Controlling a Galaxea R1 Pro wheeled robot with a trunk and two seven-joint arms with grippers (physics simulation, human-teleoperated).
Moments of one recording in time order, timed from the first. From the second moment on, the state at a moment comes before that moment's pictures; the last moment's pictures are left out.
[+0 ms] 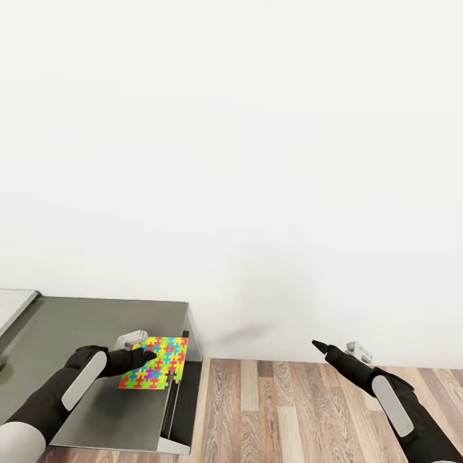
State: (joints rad) left arm -0.54 0.32 -0.26 -0.93 0.77 0.75 0.06; right arm -0.40 -0.20 -0.12 -0.92 -0.71 0.49 0.20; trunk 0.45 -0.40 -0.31
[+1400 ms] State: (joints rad) left arm -0.54 0.34 -0.26 -0.94 0.79 0.75 0.05; right arm -0.40 -0.20 -0.12 -0.92 -0.71 0.49 0.21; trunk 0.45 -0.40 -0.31
